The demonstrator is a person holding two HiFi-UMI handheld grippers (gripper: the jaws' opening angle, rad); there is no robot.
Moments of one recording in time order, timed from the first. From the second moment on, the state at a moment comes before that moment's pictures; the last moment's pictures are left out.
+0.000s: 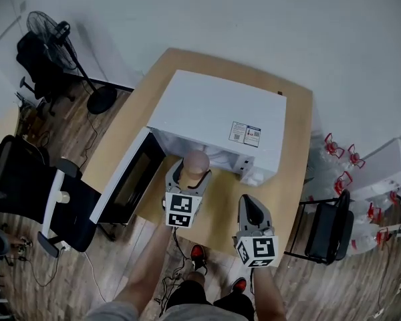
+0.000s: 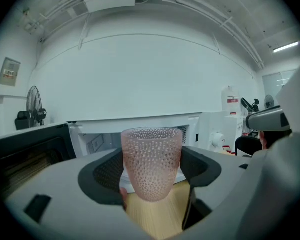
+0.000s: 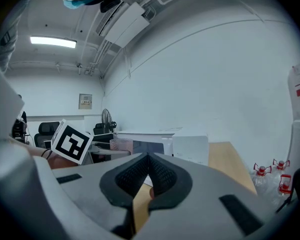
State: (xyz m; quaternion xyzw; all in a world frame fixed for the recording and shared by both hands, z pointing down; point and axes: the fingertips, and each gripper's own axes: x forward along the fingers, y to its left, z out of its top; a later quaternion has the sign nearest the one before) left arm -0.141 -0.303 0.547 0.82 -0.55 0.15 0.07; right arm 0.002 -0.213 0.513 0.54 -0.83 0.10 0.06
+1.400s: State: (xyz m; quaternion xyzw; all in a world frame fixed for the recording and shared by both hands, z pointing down) left arm -0.104 -0.037 0.443 0.78 -0.61 0.12 0.04; right arm 0.060 -0.055 0.442 0.49 -0.87 0.04 0.03
